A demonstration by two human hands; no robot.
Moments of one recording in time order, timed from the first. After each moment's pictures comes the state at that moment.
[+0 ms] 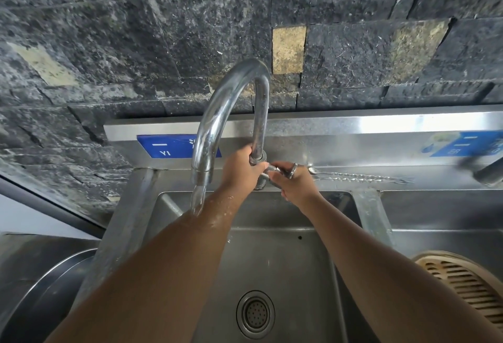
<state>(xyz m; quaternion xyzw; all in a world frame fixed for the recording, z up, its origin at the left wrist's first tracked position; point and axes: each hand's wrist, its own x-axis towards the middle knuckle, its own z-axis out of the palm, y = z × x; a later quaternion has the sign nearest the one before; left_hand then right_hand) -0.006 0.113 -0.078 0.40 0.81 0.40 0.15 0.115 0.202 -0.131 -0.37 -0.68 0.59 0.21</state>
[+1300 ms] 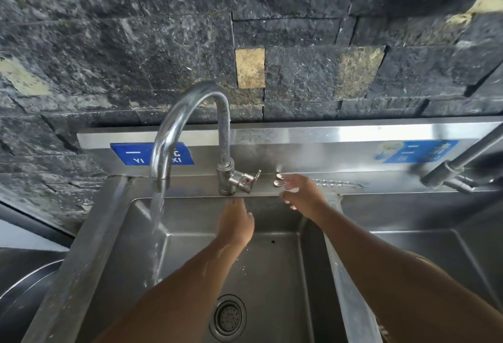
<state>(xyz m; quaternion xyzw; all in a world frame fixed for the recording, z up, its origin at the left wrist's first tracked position) 0.089 0.090 -0.129 0.36 0.89 0.22 0.20 0.205 0.242 -0.121 -0.45 -0.74 0.48 0.13</state>
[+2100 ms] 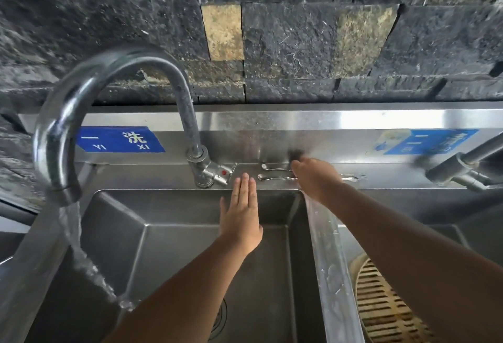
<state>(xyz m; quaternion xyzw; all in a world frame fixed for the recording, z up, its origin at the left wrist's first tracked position) 0.124 0.136 -0.188 0.49 0.86 0.03 0.10 0.226 0.320 -0.135 -0.30 -0.95 0.02 -0.06</state>
